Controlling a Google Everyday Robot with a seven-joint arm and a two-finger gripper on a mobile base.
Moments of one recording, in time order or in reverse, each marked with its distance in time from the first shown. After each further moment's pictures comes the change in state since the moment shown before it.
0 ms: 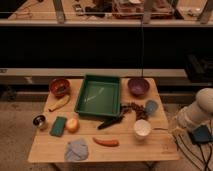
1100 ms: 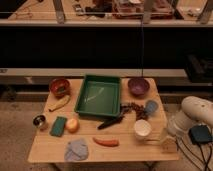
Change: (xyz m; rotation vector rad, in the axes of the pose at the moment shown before) arm -0.005 0.031 0.071 -0.175 0.007 -0.057
